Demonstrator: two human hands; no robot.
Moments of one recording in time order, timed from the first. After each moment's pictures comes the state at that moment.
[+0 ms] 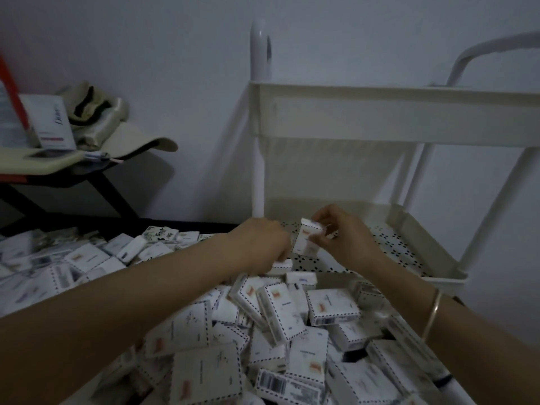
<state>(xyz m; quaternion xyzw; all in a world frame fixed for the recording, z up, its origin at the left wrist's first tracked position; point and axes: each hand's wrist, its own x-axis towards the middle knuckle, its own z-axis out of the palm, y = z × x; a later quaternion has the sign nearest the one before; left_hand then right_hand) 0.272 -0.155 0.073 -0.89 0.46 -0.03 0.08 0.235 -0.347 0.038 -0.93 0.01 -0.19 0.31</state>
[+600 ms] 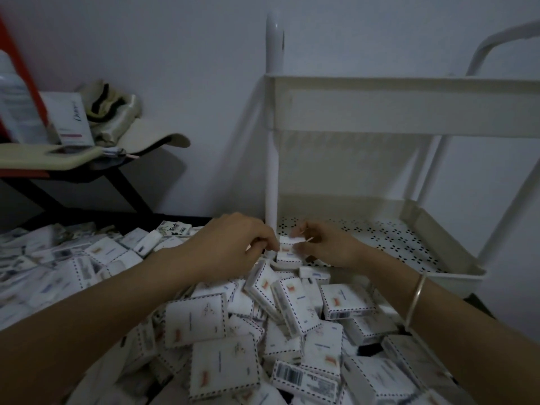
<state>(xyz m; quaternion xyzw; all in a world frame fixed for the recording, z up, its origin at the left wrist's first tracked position) 0.253 -0.089 0.080 -0.89 0.43 -0.07 -0.15 0.254 -0.317 0.027 -0.91 -0.04 0.02 0.41</state>
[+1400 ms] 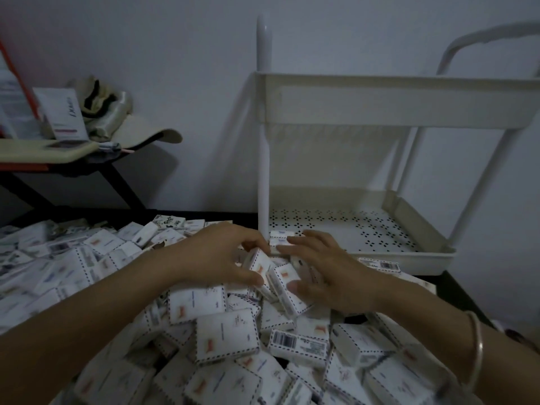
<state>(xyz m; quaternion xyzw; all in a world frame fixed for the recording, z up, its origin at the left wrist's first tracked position) 0.232 -0.071 0.071 -0.89 0.42 0.03 -0.15 0.150 -0.297 0.039 -0.97 -0.17 0.00 0.17</state>
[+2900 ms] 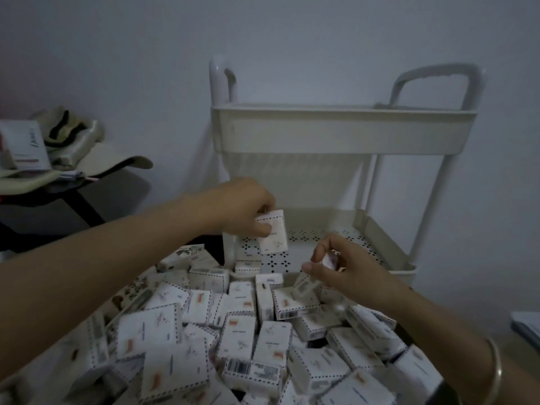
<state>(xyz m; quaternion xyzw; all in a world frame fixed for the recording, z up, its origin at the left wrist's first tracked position) 0.260 -0.170 0.151 -0.87 0.47 -0.10 0.04 0.124 -0.357 0.063 -0.89 0.00 -0.12 0.44</state>
